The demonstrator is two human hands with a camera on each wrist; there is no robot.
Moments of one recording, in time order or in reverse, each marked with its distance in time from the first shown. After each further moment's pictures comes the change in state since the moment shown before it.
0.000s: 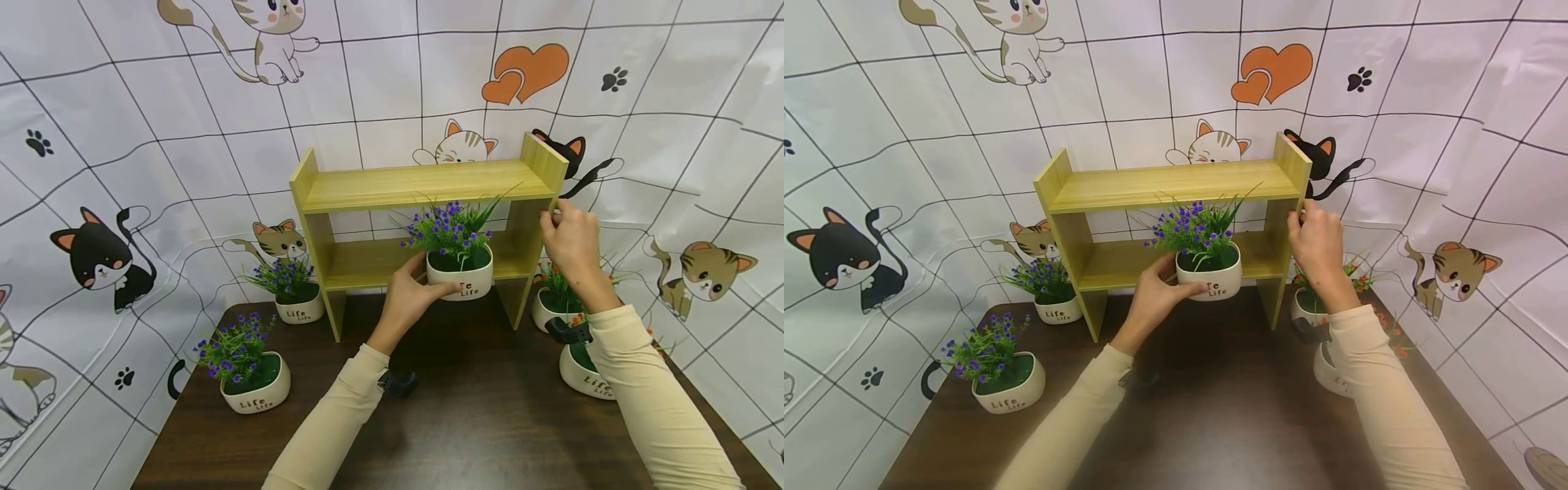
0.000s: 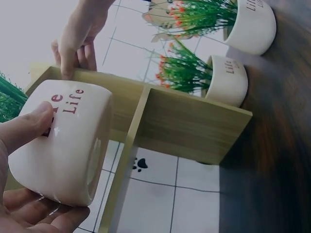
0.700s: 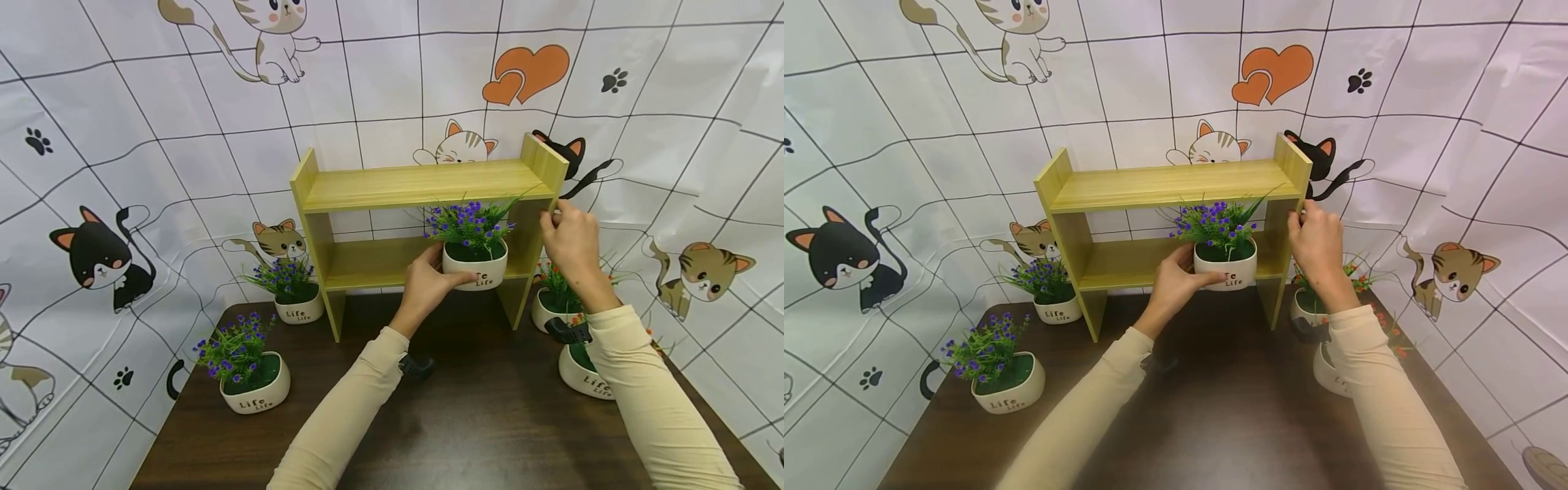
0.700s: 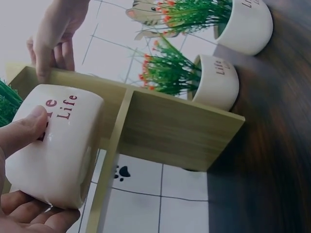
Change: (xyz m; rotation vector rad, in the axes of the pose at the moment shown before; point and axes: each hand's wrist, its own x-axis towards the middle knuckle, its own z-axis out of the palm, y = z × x) left_hand 0.026 0.001 0.030 0.031 0.023 0.006; right_hand 0.000 -0.002 0.000 -0.018 -0.006 0.015
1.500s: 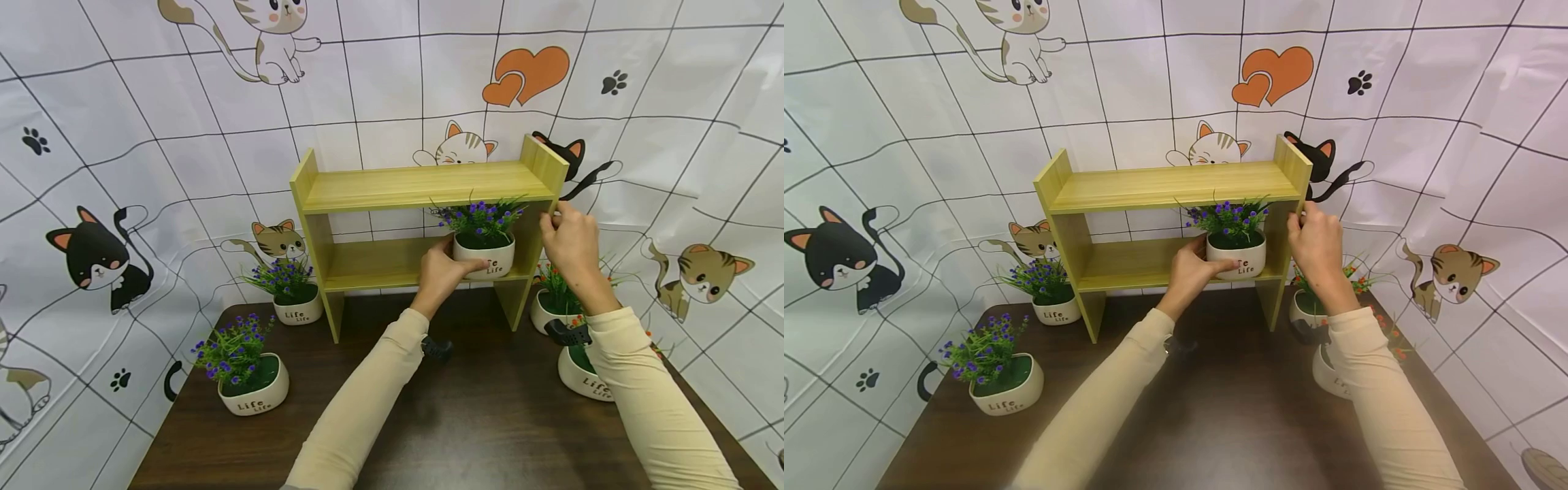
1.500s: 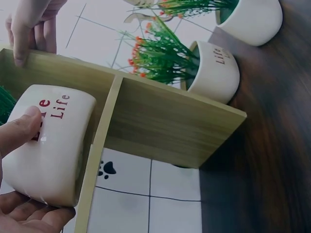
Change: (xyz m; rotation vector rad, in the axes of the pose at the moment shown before) left_hand 0.031 0.002 0.027 0.065 0.033 -0.047; right_hand 0.000 0.001 0.002 0.001 0.012 -0.015
